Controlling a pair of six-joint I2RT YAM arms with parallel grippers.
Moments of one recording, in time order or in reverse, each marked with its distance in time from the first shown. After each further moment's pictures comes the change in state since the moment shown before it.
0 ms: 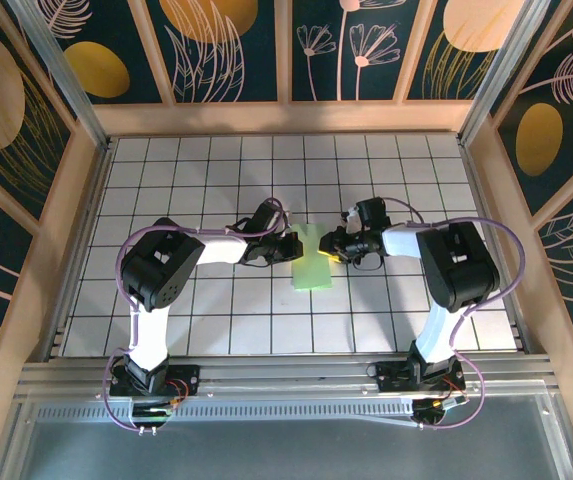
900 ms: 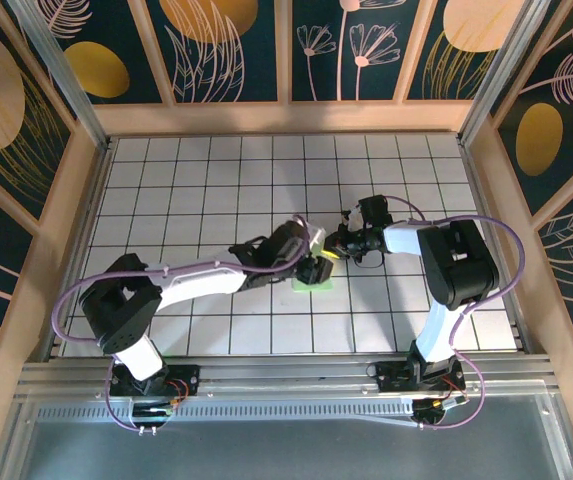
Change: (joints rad) left arm -0.325 -0.323 -0.050 -0.156 -0.327 0.342; right arm -0.017 0.001 0.015 -0.029 -0.018 -0.005
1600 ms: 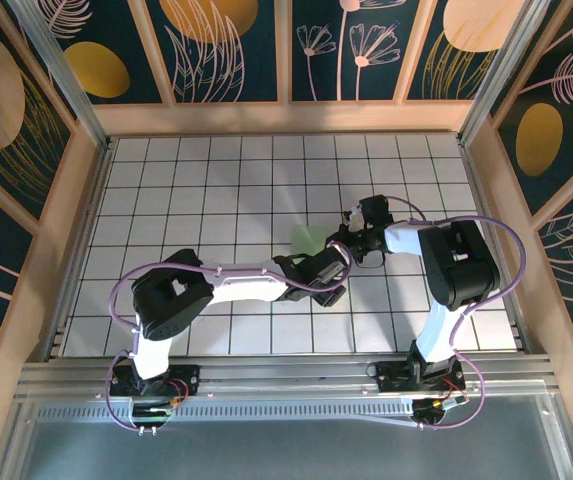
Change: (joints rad) left arm -0.119 0.271 0.204 -0.178 -0.263 0.196; right arm -0.003 -0.002 0.000 -0.015 0.000 0.000
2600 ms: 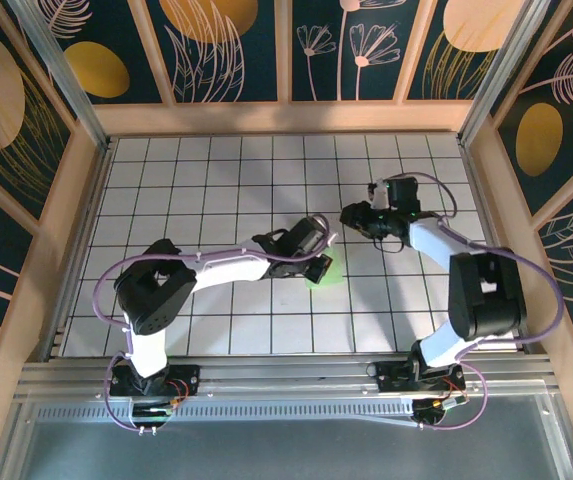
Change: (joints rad) left arm 0.183 -0.069 -0.031 0.069 0.346 -0.121; right arm -0.122 -0.272 0.019 -0.078 0.116 -0.110
